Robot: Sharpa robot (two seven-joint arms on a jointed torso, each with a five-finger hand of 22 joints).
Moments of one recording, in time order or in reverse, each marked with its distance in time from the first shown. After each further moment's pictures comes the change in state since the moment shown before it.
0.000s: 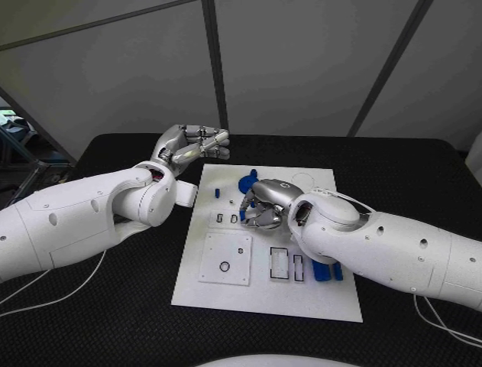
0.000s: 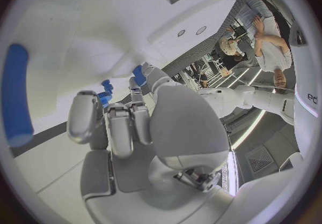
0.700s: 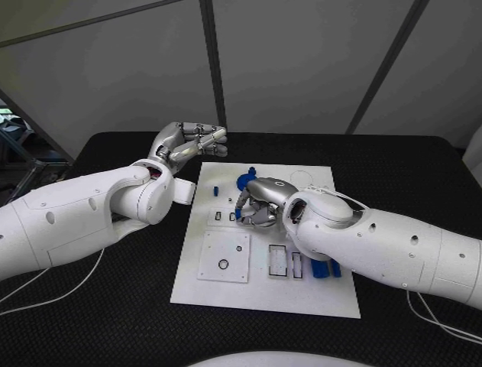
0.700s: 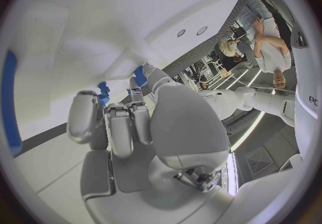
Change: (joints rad) left arm 0.000 0.002 0.000 -0.003 0.000 -0.007 0.000; left_hand 0.000 0.000 0.000 0.000 0.000 0.000 0.000 0.000 0.000 0.000 0.000 0.000 -0.001 0.000 0.000 0.000 0.001 0.000 0.000 0.000 0.000 0.000; right arm -0.006 0.021 0.002 -0.020 -0.010 0.008 0.003; right_hand -0.004 -0.004 -0.001 0.001 -0.002 0.000 -0.002 -0.009 -0.001 0.000 0.000 -0.008 0.000 0.000 0.000 0.000 0.000 0.000 0.000 0.000 -0.005 -0.004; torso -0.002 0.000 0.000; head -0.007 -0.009
